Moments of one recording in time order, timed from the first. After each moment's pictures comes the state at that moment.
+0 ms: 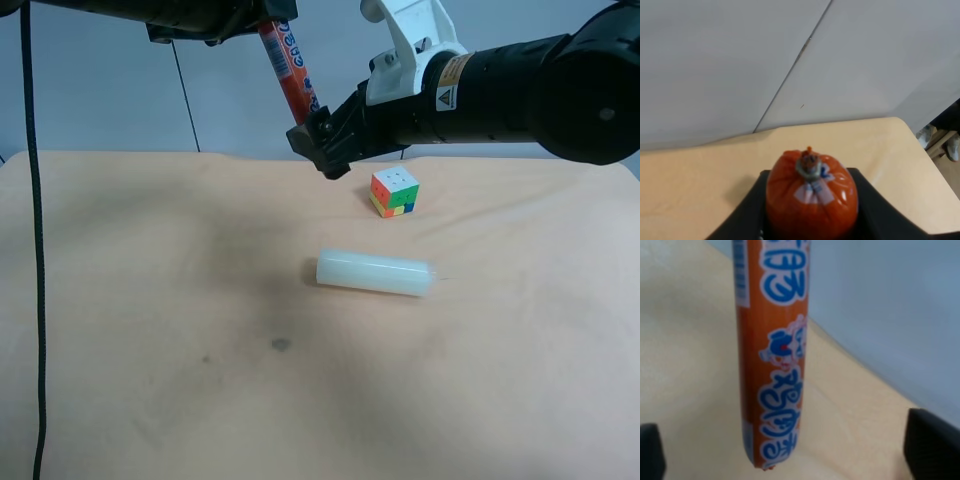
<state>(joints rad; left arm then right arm) -0.55 1.55 -1.21 -0.77 0.05 0.32 0.64 1.47 -0.89 -0.21 -0.08 0.00</state>
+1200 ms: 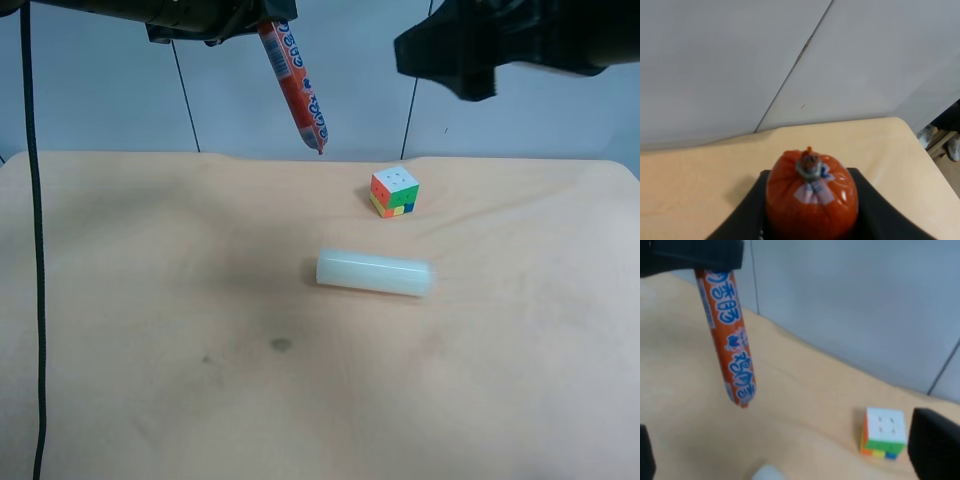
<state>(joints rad) -0.55 1.55 -1.21 -0.77 0.05 0.32 0.65 0.97 -0.89 -0.17 0.39 0.12</state>
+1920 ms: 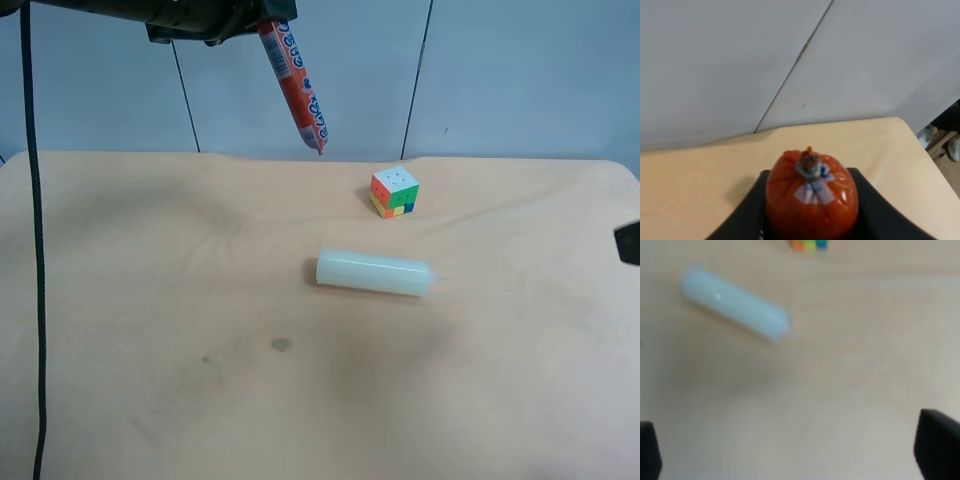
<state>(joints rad) -0.55 1.55 -1.21 -0.77 0.05 0.32 0.65 0.59 -0.78 -0.20 1.12 0.26</state>
